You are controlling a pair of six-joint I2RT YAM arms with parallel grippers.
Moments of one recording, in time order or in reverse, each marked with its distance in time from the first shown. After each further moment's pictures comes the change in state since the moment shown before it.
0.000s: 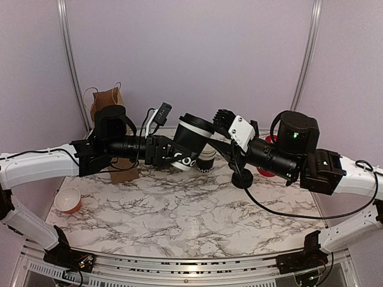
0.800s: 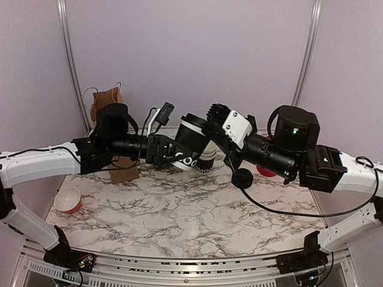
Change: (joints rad) left arm -0.001 0.013 0.029 -0.017 0.019 -0.023; right arm 0.056 0.050 0.073 -0.032 0.066 -0.030
